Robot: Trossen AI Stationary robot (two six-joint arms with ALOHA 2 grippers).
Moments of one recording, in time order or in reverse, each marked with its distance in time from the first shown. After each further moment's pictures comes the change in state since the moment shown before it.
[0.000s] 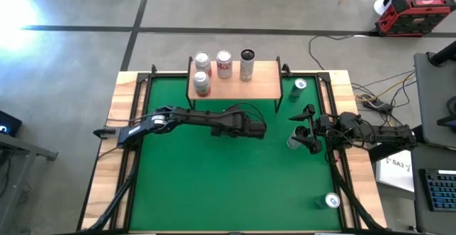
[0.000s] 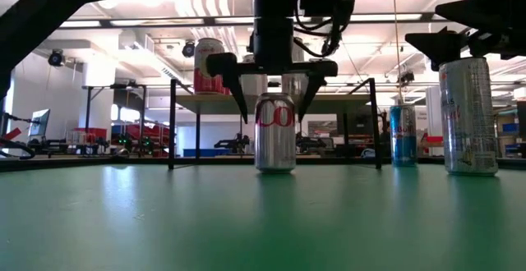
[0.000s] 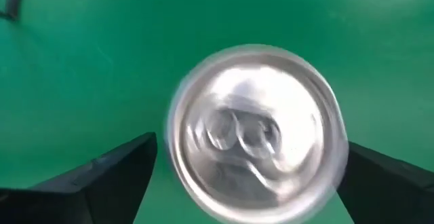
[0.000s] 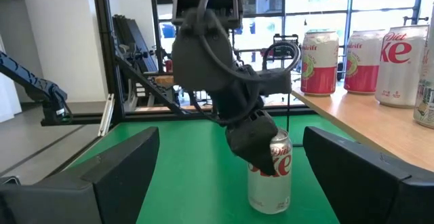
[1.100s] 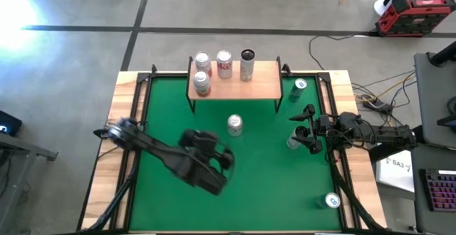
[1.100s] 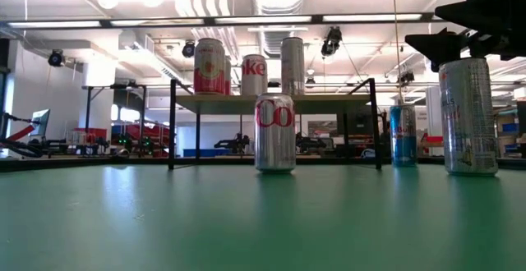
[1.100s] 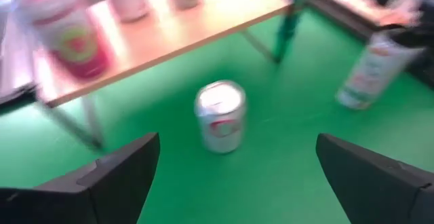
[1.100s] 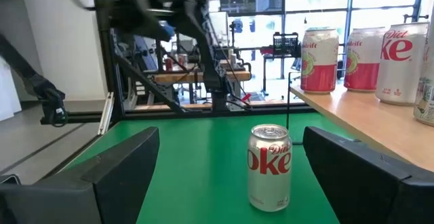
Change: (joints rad) left arm -0.448 -0.346 -0.092 -0.219 -0.499 0.153; right arm 0.000 0.000 0.000 -0.007 -0.001 0.000
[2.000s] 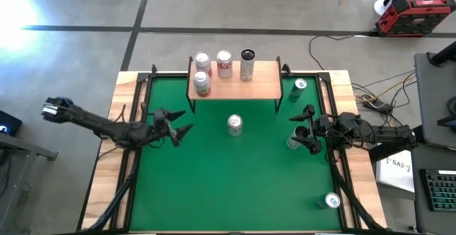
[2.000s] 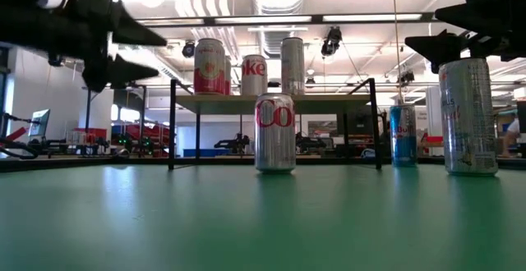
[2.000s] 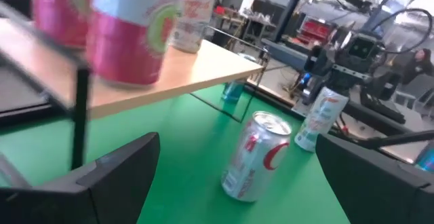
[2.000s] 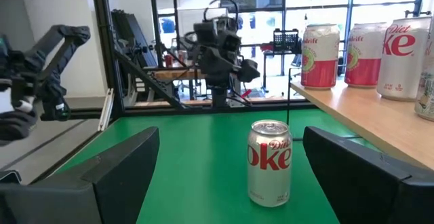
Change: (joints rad) left arm 0.244 -1.291 -1.977 2.110 0.213 1.090; right arm 0.000 0.000 0.000 -0.015 0.001 0.000
